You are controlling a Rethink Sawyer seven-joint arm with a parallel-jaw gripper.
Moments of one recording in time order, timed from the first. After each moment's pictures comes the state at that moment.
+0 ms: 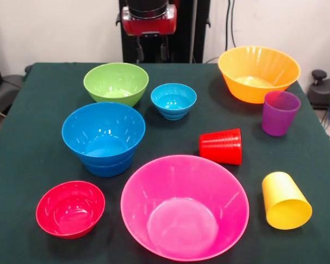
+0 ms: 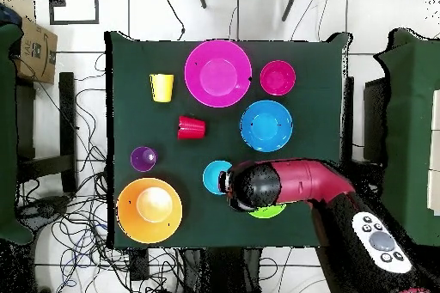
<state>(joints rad) -0.74 -0.80 0.50 2.00 -0.48 0.69 1.88</state>
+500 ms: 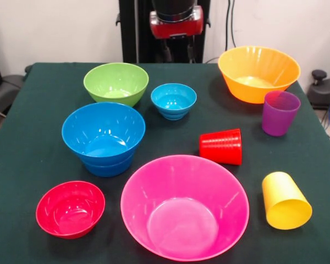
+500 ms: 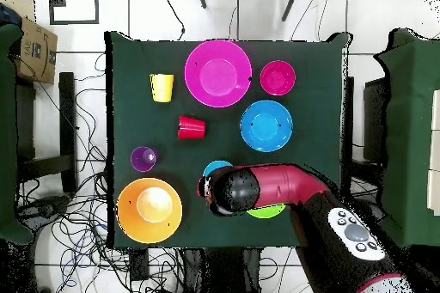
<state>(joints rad) -0.68 -0.77 0.50 2.06 -0.40 0.62 1.88</state>
